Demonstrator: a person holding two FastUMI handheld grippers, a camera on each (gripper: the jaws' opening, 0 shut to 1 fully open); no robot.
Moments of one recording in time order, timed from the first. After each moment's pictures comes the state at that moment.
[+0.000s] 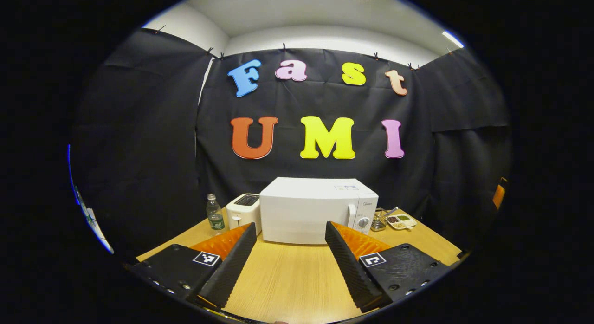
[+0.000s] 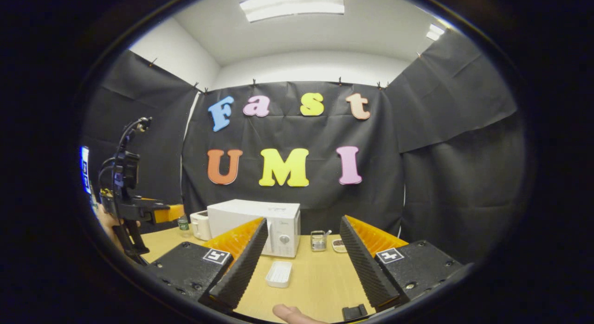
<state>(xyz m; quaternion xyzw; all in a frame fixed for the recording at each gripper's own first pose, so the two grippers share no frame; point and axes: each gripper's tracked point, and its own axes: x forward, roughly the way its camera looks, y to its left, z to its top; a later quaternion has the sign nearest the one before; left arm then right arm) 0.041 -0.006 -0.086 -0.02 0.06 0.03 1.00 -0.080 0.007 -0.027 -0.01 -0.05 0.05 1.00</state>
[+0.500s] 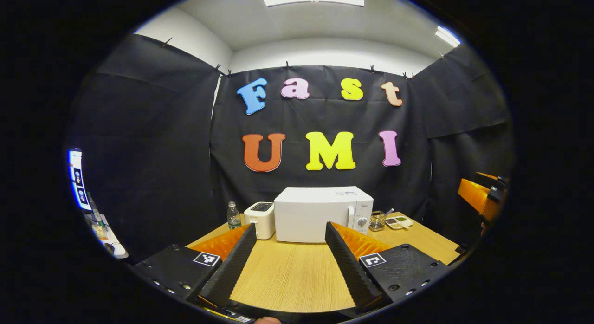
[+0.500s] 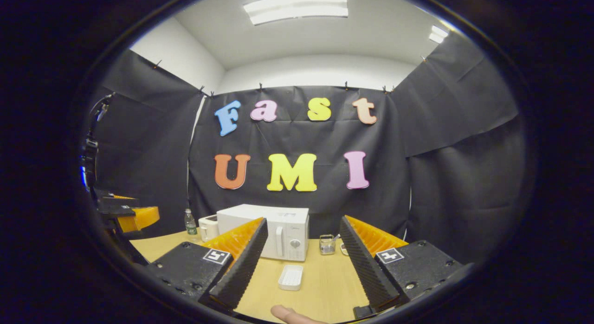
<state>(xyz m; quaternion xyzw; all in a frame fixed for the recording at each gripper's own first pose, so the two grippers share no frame) -0.054 0.002 -0.065 -0.01 0.02 0.04 1.00 -0.089 0.032 -0.016 -0.01 -0.06 0.05 1.00</state>
